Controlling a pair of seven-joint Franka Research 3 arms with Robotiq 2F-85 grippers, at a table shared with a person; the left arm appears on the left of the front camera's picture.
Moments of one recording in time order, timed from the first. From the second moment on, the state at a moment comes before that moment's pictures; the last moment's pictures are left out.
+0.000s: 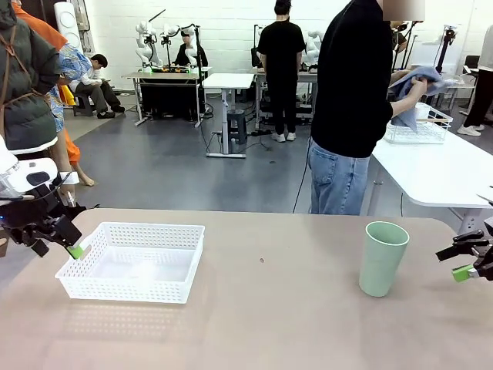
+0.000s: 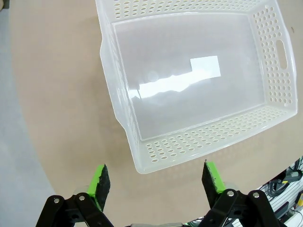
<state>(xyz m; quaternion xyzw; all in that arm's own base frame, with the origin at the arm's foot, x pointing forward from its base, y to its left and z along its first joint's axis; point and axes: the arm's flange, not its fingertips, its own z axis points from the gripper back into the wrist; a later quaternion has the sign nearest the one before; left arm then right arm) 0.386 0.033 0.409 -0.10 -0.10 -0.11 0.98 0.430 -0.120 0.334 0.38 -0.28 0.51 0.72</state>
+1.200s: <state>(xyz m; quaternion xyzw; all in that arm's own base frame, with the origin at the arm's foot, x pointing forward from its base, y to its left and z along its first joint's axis) 0.390 0.026 0.394 -0.09 -0.08 -0.11 0.99 0.440 -0.094 0.329 0.34 -0.31 0.59 0.66</state>
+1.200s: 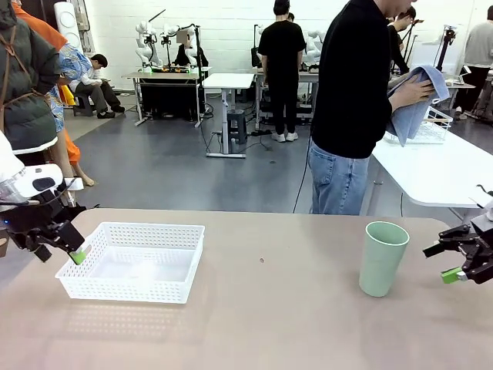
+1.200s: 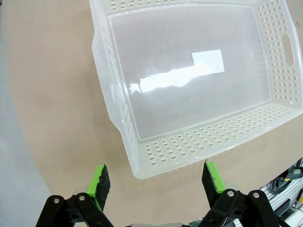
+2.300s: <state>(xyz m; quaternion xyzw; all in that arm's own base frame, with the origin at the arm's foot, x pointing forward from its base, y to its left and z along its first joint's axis) 0.409 -0.001 0.378 -0.03 -0.09 -0.07 0.99 0.456 -0.088 0.303 0.34 -0.35 0.59 0.64</state>
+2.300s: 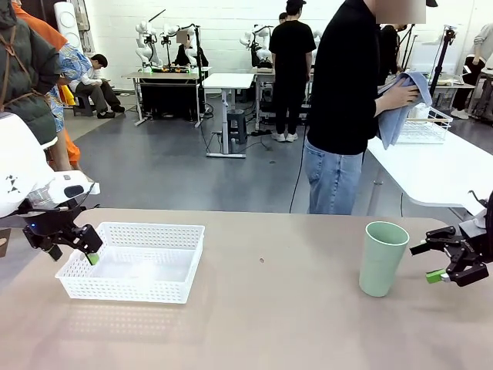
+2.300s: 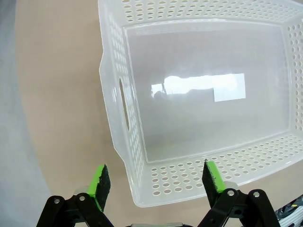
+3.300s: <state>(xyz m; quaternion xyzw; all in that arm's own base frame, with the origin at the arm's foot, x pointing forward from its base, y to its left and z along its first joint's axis) 0.411 -0.008 0.352 0.00 -0.06 -0.11 0.99 0.470 -0.059 0.285 0.39 -0.35 0.59 0.62</state>
